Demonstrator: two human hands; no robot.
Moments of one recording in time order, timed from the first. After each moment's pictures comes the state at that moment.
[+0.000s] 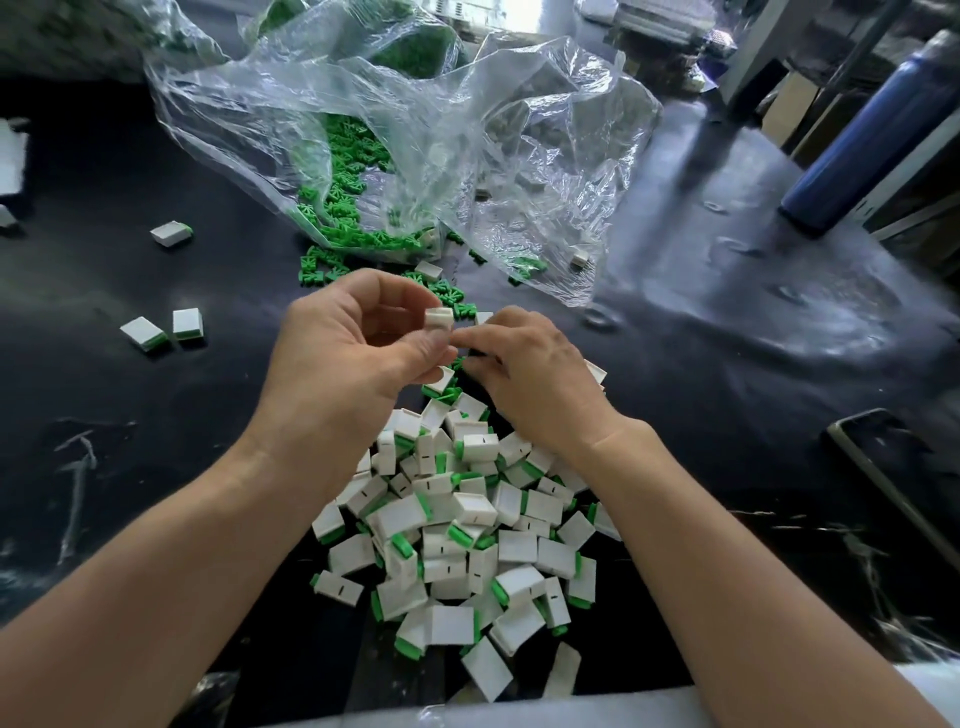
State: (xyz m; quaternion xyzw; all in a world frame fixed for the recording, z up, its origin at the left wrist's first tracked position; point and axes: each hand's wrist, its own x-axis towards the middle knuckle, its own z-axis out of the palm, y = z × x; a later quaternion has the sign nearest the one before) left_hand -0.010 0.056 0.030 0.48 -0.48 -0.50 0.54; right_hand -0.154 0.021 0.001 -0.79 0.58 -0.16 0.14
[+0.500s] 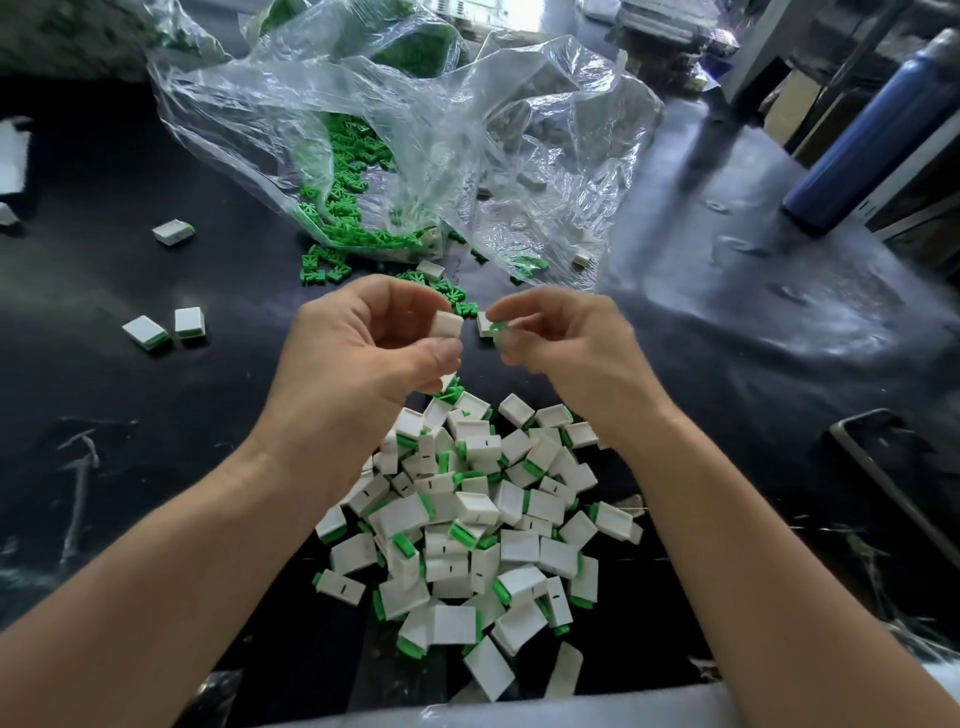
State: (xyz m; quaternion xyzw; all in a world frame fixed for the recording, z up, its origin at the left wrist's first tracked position) left_hand -0.012 0.058 0.032 0.48 -0.49 -0.50 0.53; right_hand -0.171 0.026 0.022 -0.63 0.55 -0.38 0.40
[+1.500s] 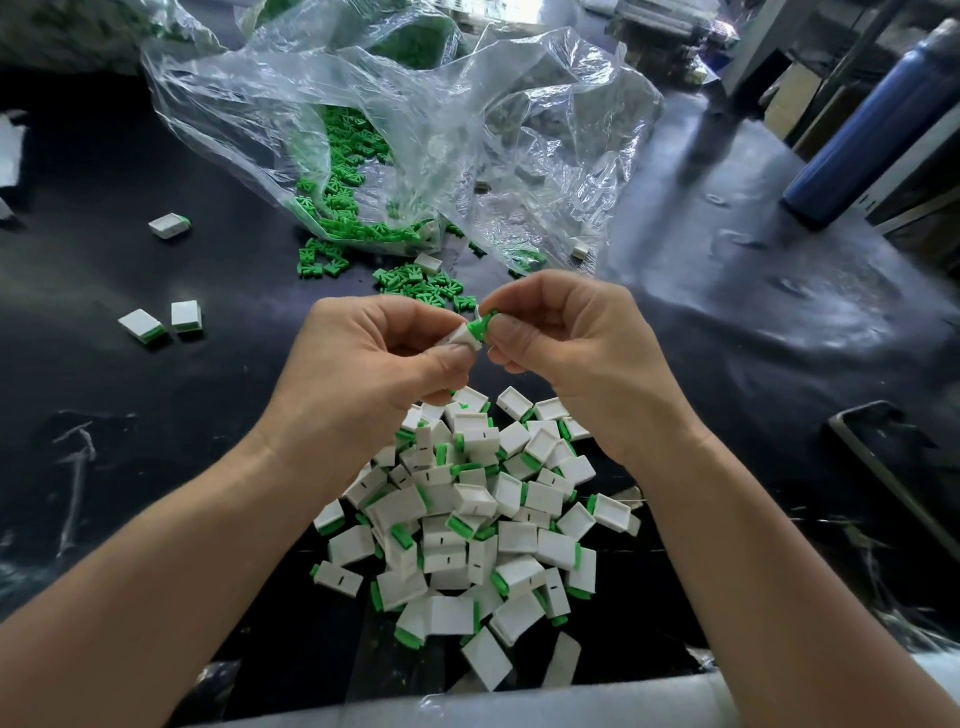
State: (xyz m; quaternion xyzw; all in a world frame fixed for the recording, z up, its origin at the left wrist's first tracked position) left_hand -0.013 0.064 0.035 0.48 -0.52 -0.52 0.48; right_hand -0.161 0.049 0.041 -0.65 0.46 -0.43 0.43
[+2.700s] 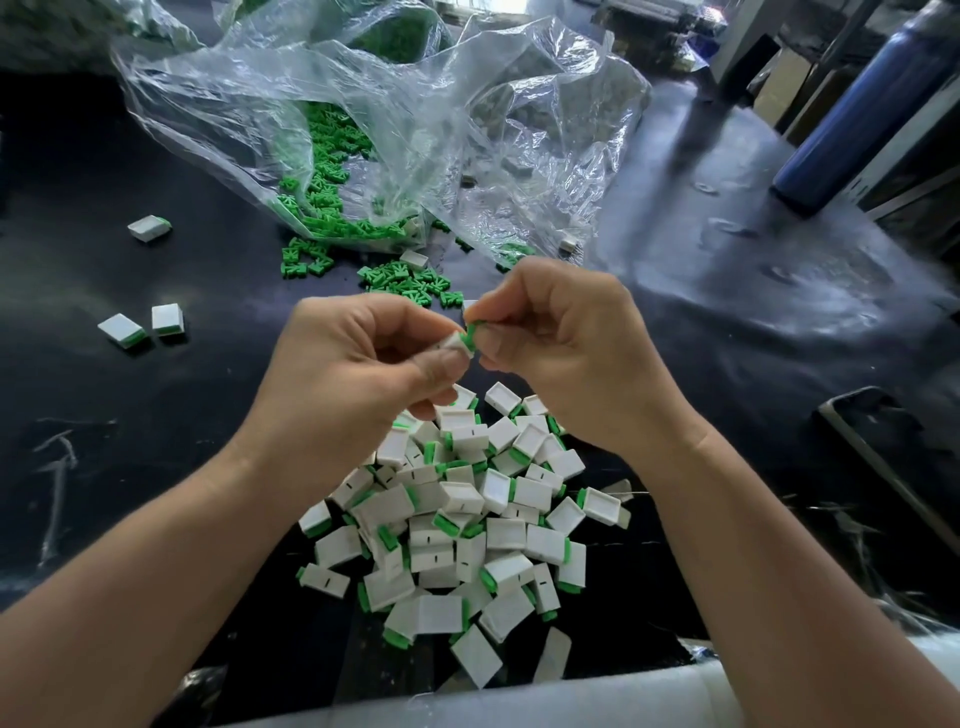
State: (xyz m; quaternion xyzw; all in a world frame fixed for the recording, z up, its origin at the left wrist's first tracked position) left_hand -0.013 0.066 0.038 0.45 -0.57 -0.50 0.47; right_hand -0.167 0.049 0.042 -0.72 0.44 -0.41 0.33
